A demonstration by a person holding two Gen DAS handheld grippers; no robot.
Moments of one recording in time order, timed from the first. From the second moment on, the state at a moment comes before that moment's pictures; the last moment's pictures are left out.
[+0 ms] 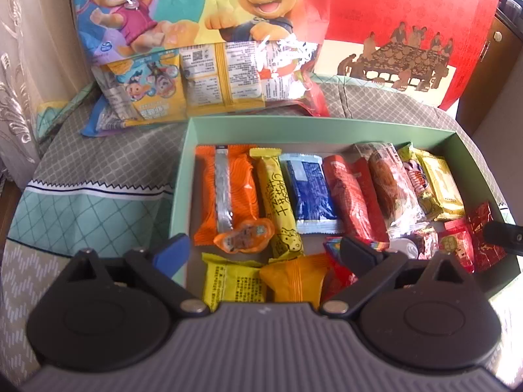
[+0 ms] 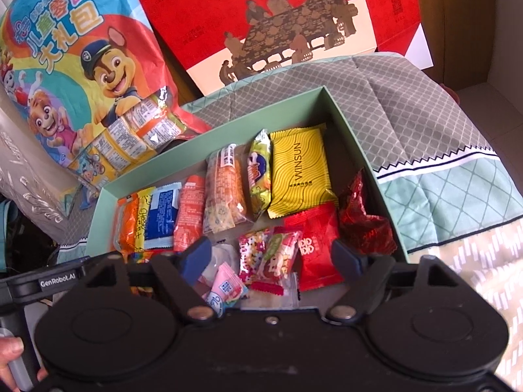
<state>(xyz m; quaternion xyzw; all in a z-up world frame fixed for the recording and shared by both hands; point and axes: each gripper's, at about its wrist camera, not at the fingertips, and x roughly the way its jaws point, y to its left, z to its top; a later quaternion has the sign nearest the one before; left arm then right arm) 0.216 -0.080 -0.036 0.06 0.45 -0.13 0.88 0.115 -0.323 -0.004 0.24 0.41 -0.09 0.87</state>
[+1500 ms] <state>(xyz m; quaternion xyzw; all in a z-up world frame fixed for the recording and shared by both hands) 0.047 -0.011 -0.027 0.05 0.42 -0.08 0.90 -0.024 -0.249 0.025 0.12 0.44 -0.08 0.89</state>
